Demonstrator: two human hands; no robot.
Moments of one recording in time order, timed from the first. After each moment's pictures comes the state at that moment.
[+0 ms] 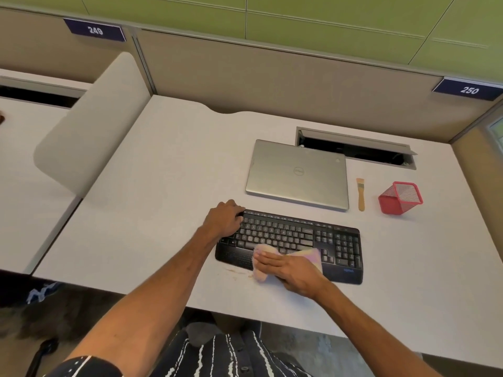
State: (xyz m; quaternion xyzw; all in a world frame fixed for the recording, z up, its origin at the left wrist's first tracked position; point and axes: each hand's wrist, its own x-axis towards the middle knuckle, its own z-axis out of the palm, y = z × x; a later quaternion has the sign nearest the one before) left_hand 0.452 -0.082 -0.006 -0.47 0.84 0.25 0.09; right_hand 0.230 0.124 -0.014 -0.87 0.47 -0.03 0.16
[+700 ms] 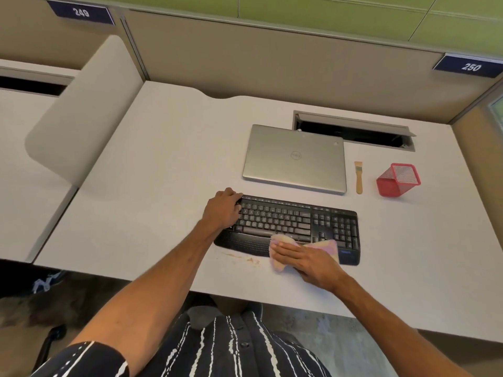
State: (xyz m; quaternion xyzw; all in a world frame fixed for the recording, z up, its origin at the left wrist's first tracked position) left_hand 0.452 -0.062 -0.016 -0.48 0.85 0.22 0.04; right_hand 0.188 0.164 -0.027 -0.86 0.49 -0.02 0.13
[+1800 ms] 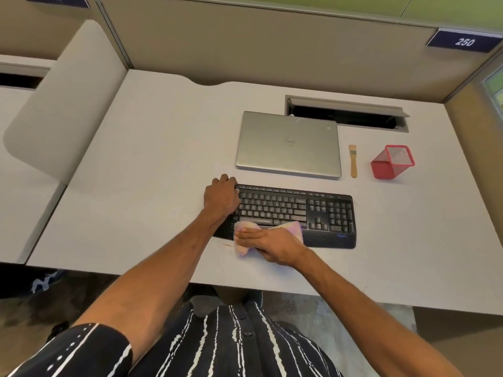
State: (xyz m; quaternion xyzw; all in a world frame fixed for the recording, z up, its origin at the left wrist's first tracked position) left_hand 0.427 -0.059 -0.013 -0.53 0.83 0.16 0.03; right_hand 0.264 0.115 -0.015 -0.86 0.47 -0.10 0.20
